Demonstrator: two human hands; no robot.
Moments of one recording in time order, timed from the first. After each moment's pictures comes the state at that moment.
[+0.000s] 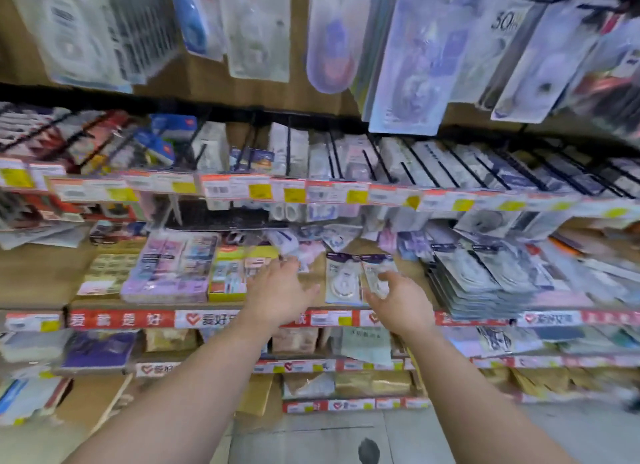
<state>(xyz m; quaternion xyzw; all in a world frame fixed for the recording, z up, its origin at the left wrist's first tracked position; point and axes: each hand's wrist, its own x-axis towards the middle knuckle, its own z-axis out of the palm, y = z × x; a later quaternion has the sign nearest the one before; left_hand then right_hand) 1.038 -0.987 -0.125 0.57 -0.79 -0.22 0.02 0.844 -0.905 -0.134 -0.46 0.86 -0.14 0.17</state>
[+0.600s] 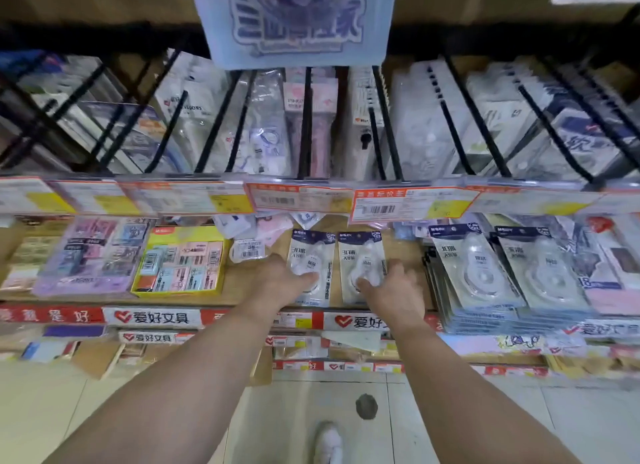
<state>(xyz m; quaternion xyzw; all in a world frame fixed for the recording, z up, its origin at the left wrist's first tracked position) 0.893 -1.055 -0.221 0.69 -0.64 -0.33 -0.06 0.712 -0.980 -0.243 -0.38 0.86 -0.11 0.33</state>
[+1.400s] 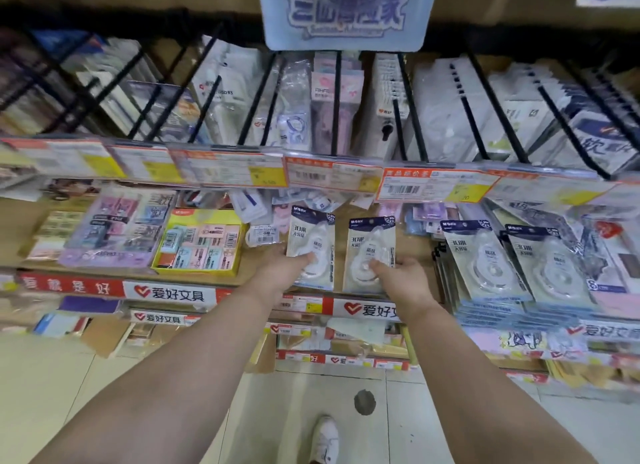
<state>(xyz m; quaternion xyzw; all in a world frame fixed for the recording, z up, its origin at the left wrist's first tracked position) 0.915 -1.045 -0.238 0.68 -0.39 -0.59 0.21 0.716 -0.982 -0.242 -0.19 0.78 -0.37 0.46</state>
